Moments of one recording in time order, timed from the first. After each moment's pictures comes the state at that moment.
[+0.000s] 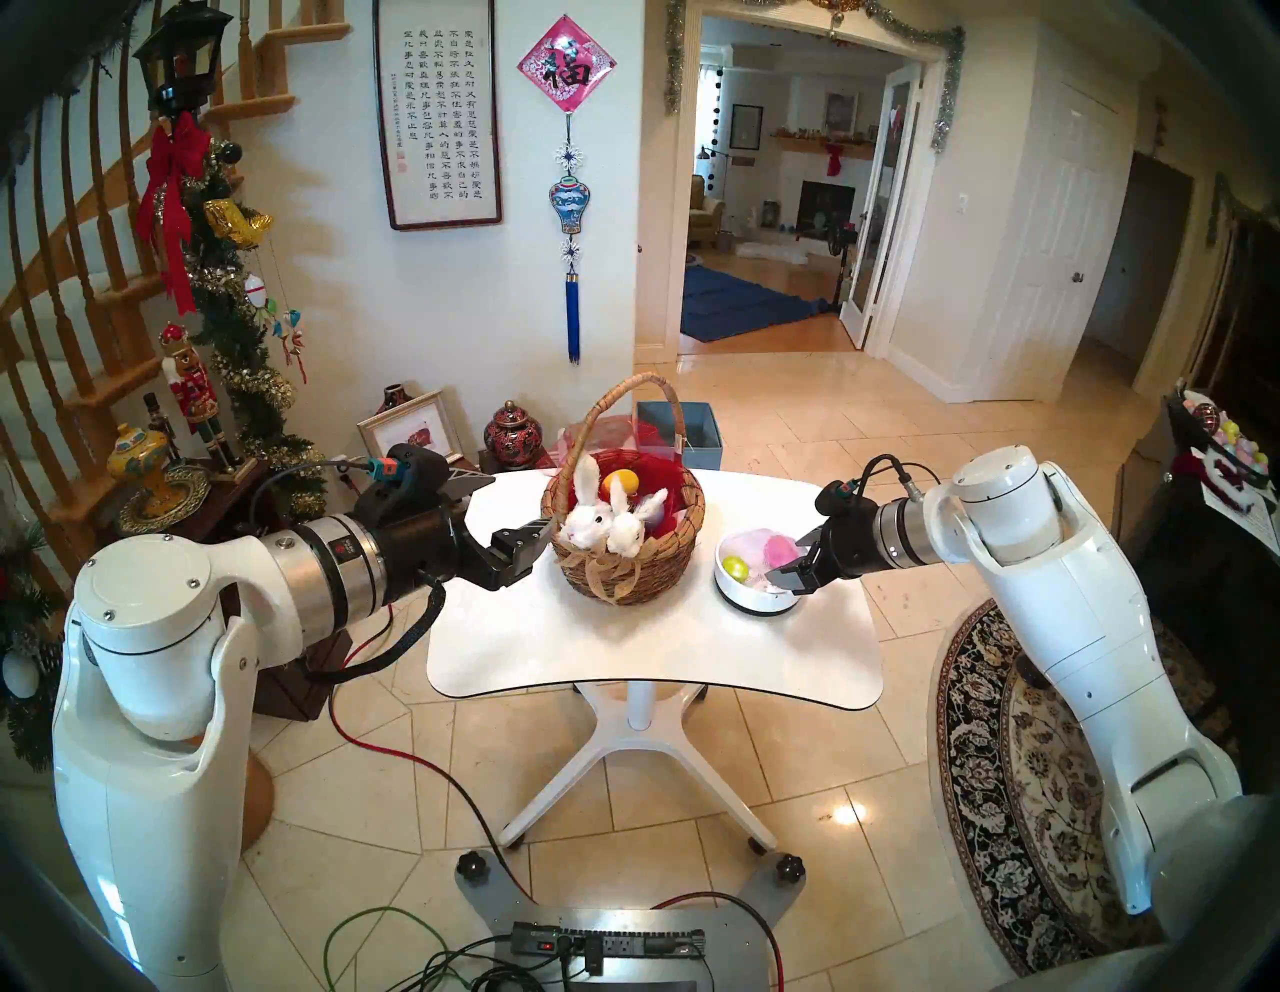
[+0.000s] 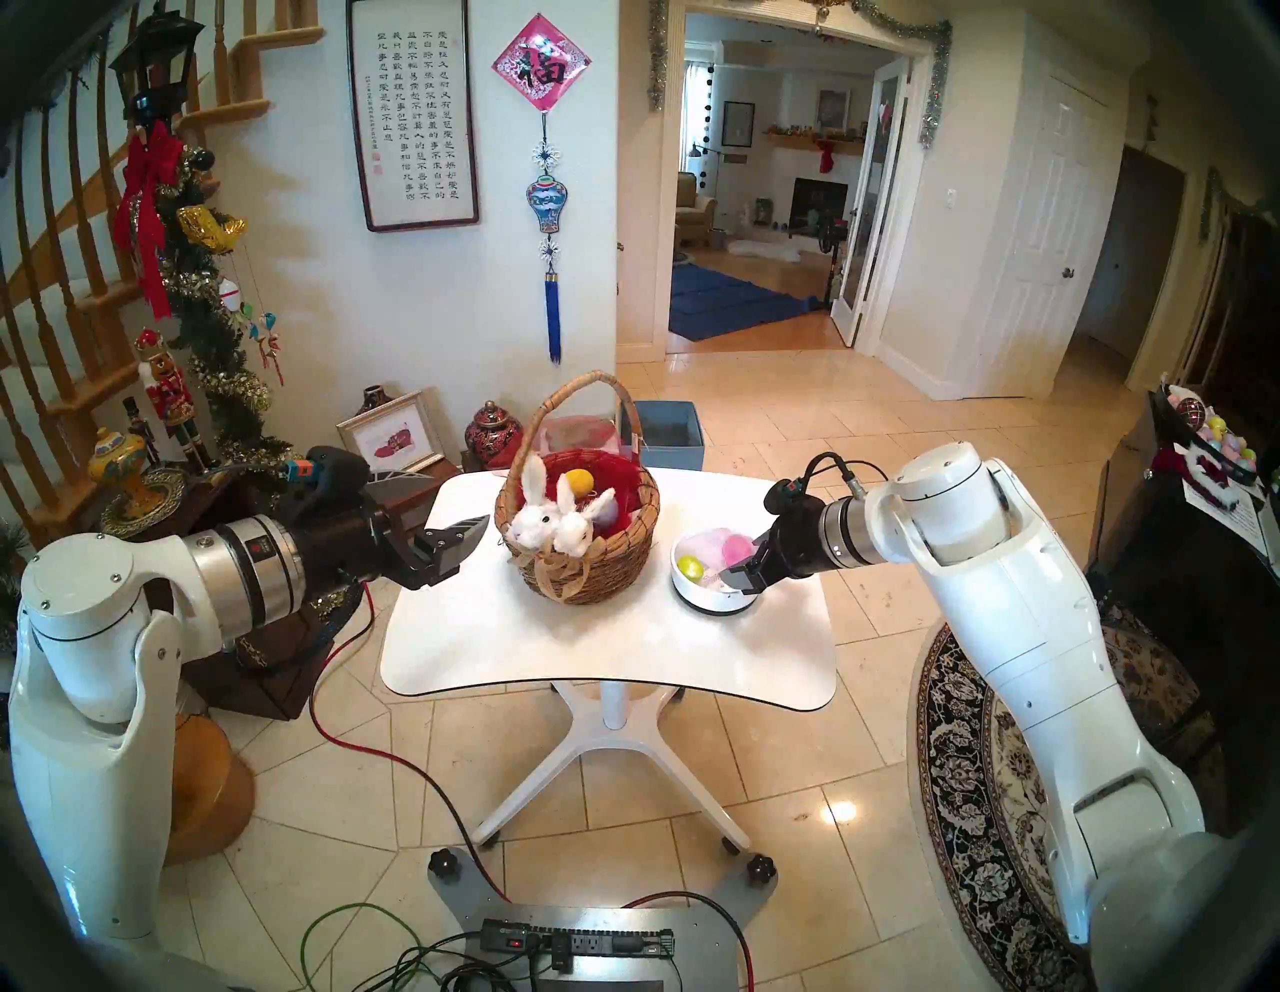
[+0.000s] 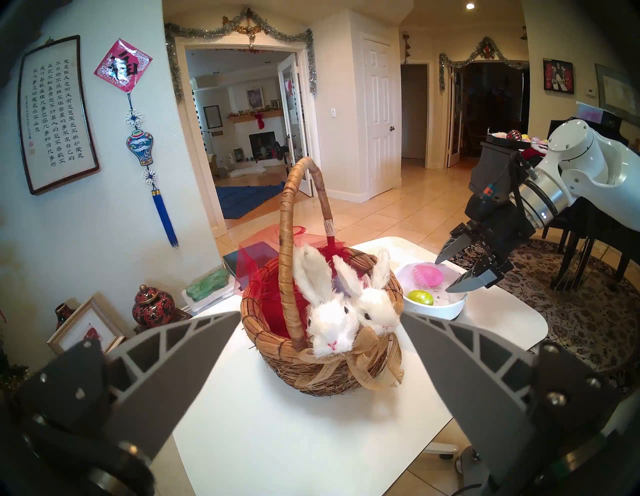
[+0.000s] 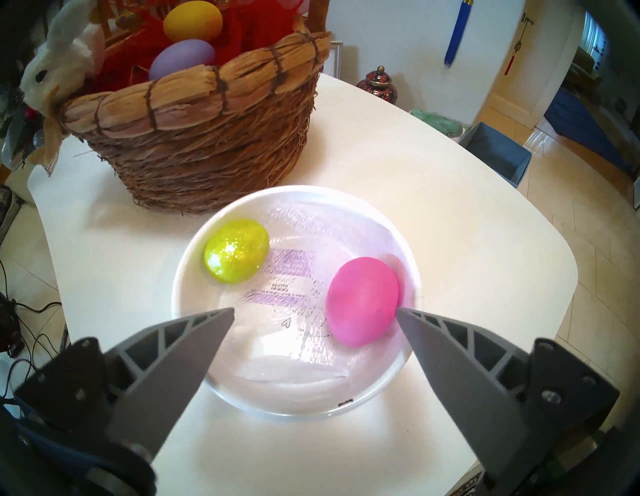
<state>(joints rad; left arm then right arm) 1.85 -1.23 -1.87 -2.43 -0.15 0.79 -0.72 -1.19 -0.91 1.34 -1.56 0.02 0.78 0.97</state>
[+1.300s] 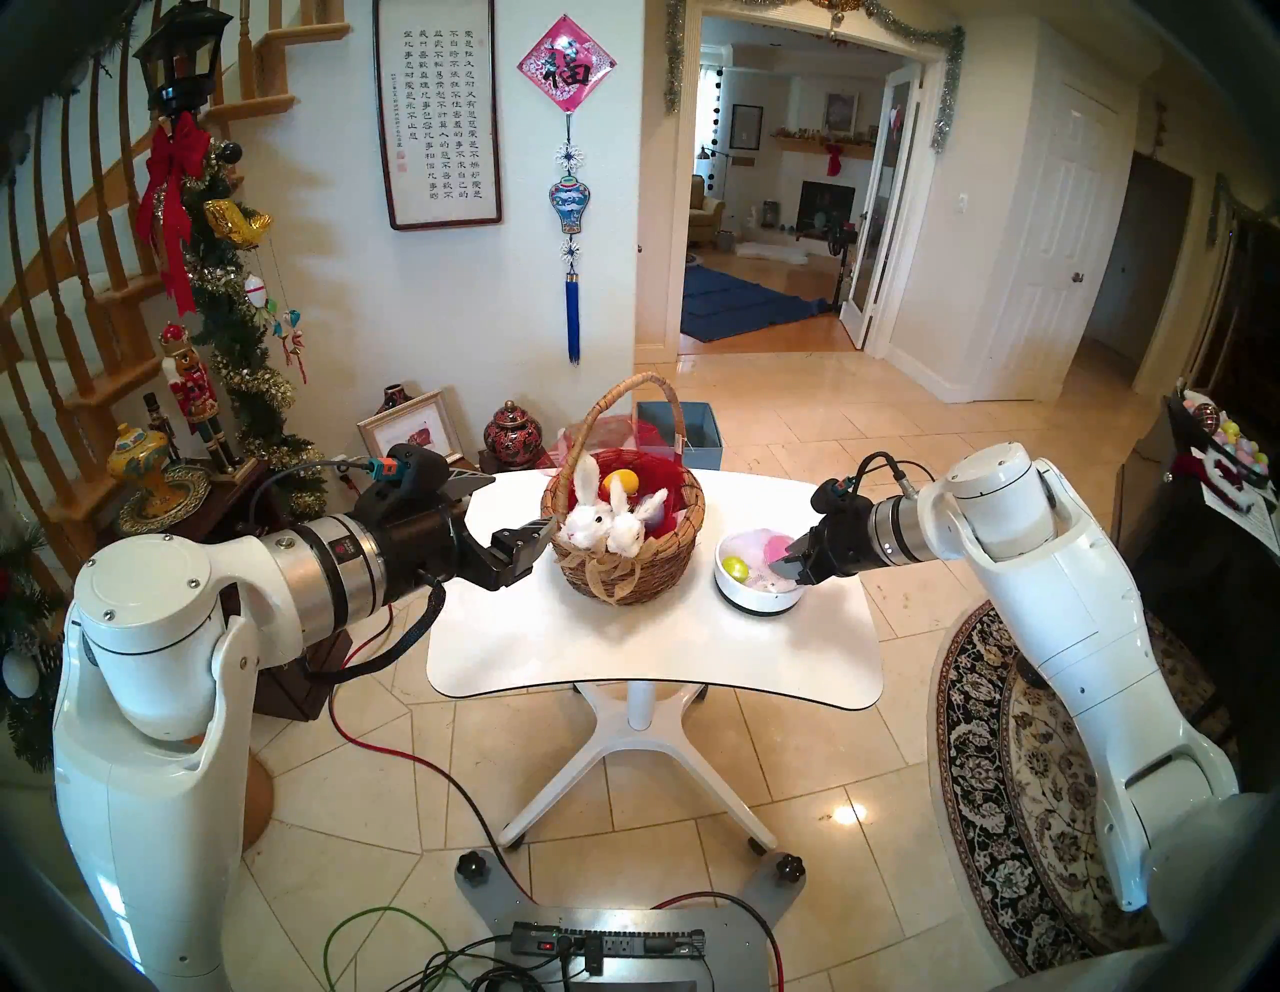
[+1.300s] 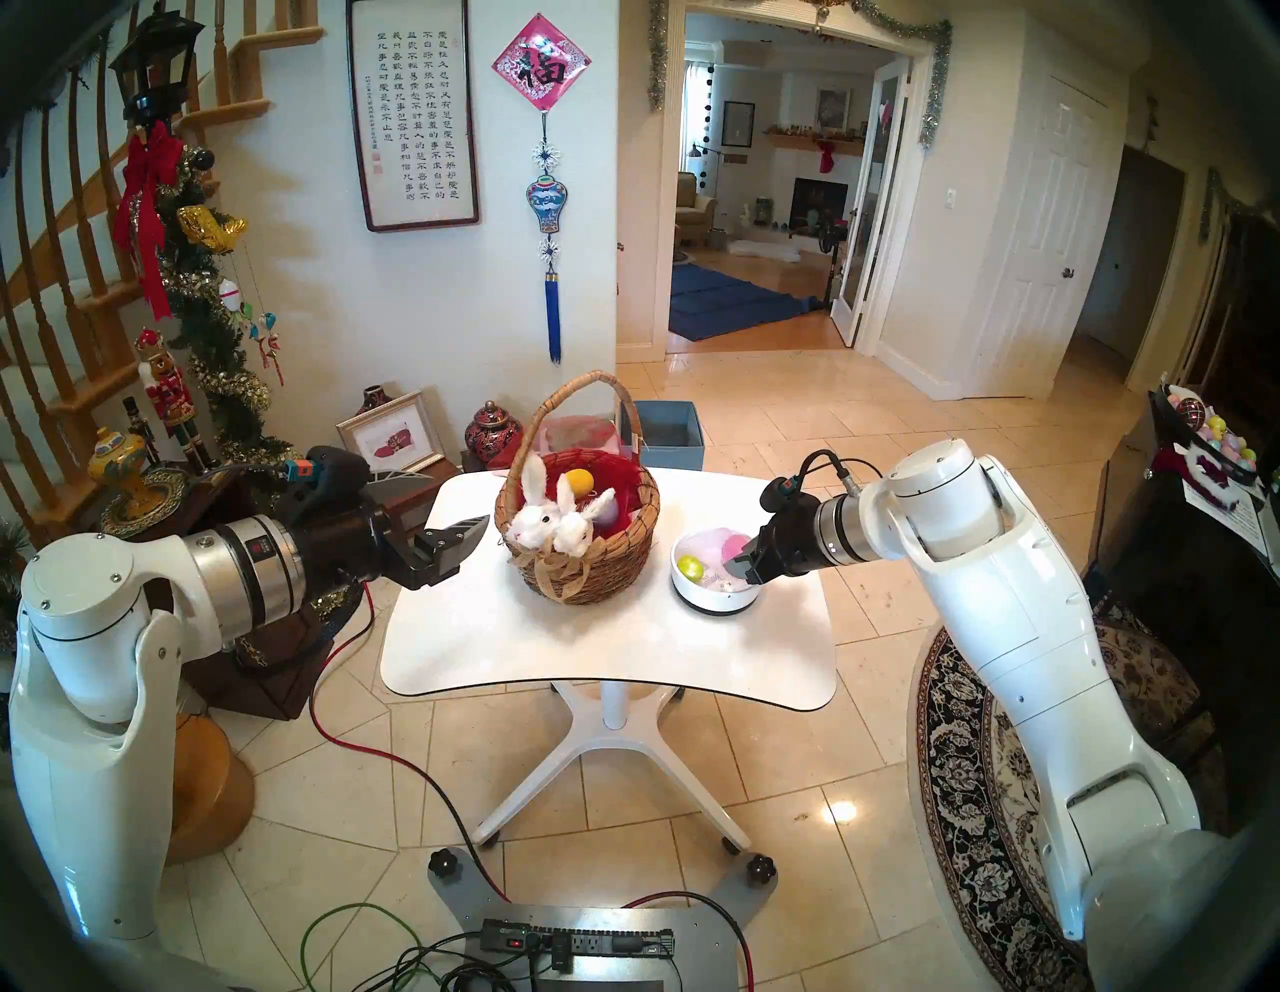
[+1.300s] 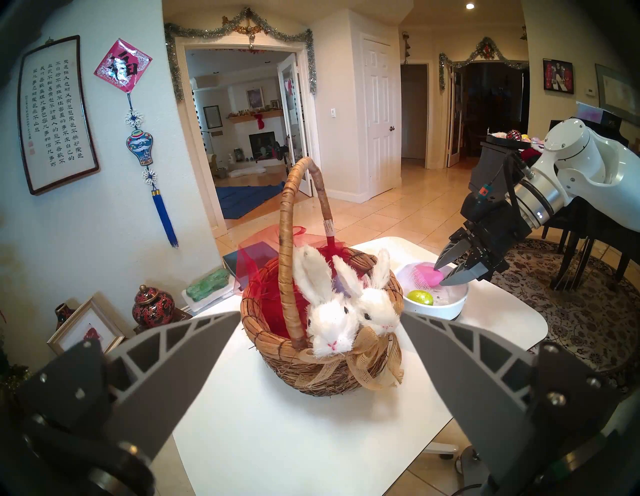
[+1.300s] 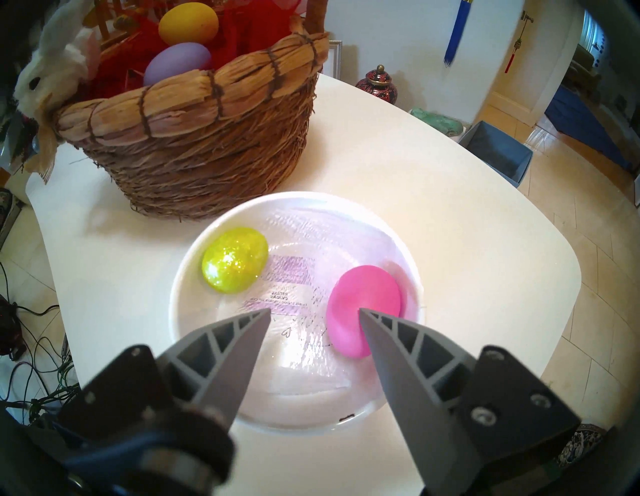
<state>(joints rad) 1.84 -1.24 -1.87 -2.43 -0.14 0.79 -0.73 -1.17 -0.93 1.33 -1.54 0.01 0.79 0.97</state>
